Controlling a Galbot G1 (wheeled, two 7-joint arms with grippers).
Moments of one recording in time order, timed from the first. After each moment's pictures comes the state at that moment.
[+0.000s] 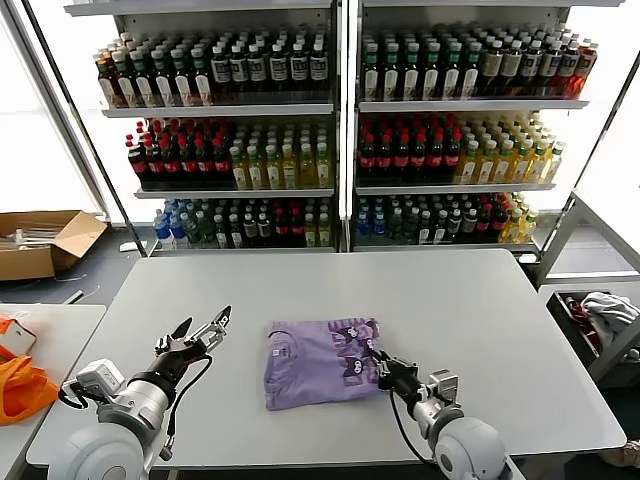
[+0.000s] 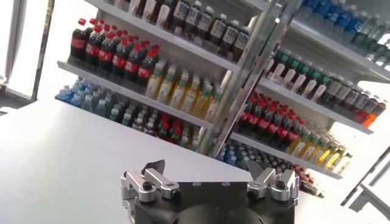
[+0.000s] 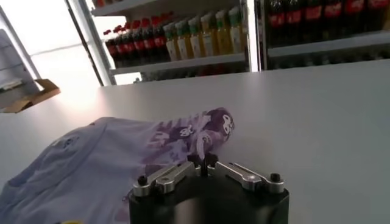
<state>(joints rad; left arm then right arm) 1.38 -1.18 -0.59 -2.29 -0.96 0.55 -0.34 -1.22 1.12 0.25 1.90 0.55 -0.41 0.01</state>
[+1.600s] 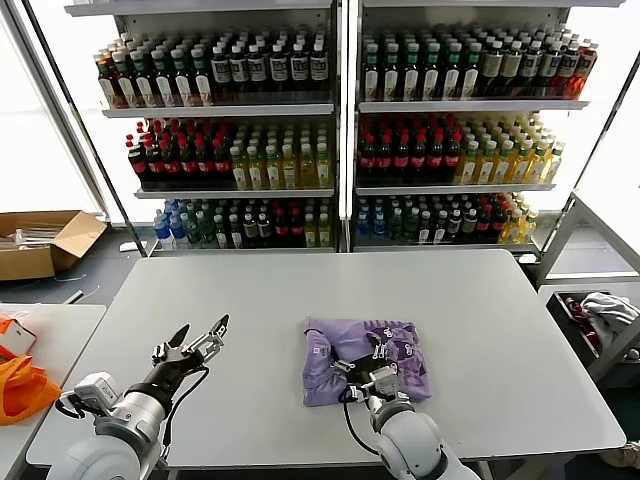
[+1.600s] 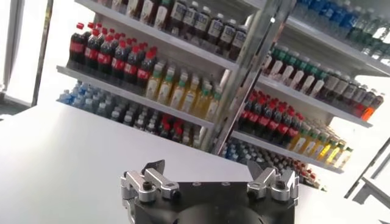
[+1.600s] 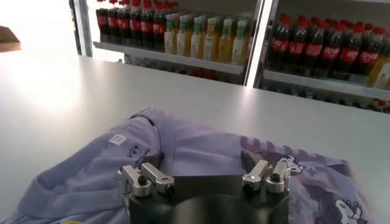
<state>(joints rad) 1.44 -1.19 -0.62 -2.27 -0.88 0.51 -0.24 -1.08 1.26 0.02 1.79 0.22 -0.49 0.21</state>
